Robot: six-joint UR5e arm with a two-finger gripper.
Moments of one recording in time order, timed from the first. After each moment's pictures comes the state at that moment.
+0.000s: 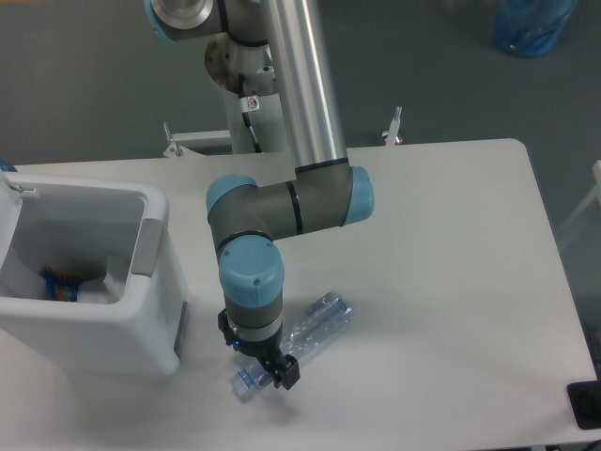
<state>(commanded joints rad) 2.23 -2.21 -1.52 -0.88 1.55 0.98</state>
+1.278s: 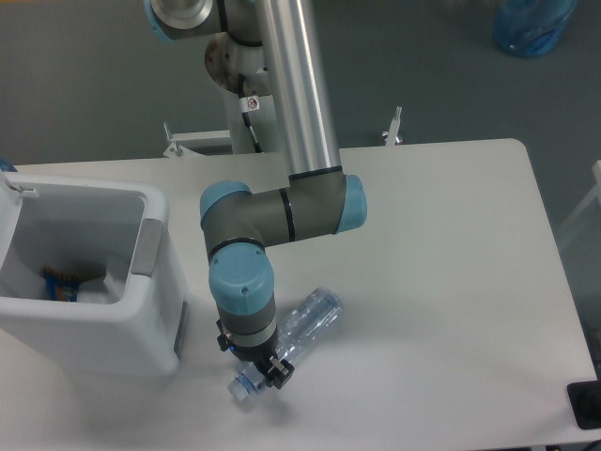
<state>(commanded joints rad) 2.23 -2.20 -1.46 -0.88 1.55 0.97</state>
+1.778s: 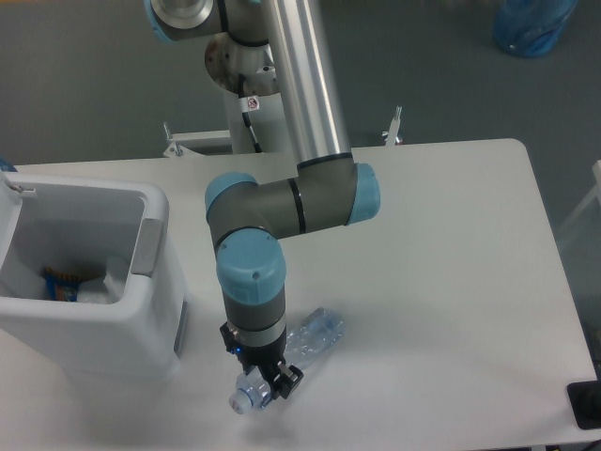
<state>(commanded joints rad) 2.26 -2.14 -1.43 -0.89 1.45 0.97</state>
